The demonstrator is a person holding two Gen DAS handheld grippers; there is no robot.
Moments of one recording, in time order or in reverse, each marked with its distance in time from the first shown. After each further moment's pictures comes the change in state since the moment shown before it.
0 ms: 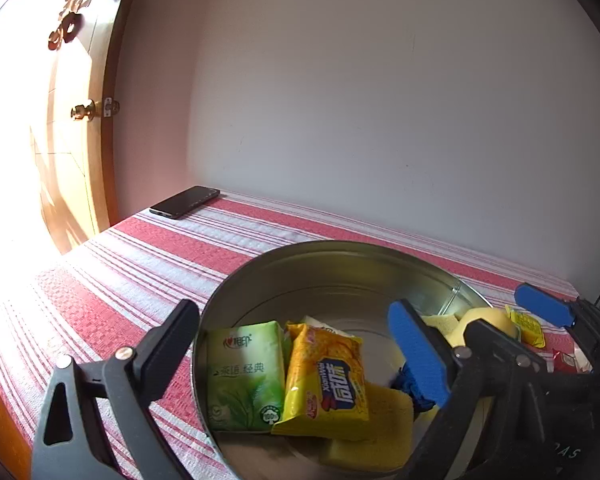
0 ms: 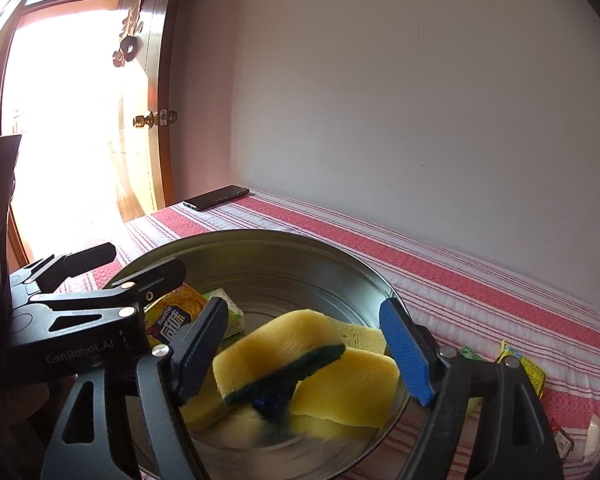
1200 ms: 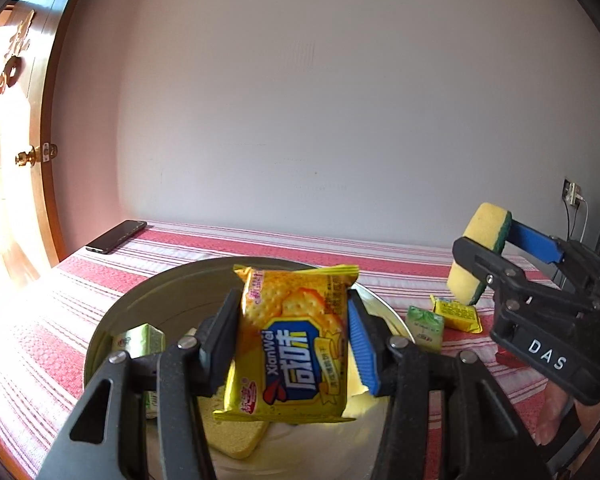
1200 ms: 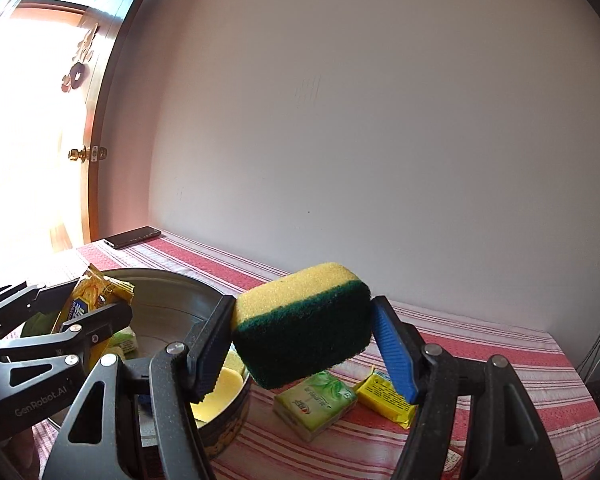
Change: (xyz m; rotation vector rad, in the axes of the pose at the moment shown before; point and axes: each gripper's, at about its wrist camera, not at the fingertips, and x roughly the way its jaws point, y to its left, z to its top) left arm -0.028 -0.079 -0.006 0.141 -0.047 -0.169; right arm -0.061 -0.058 0.005 -0.017 -0.151 -0.282
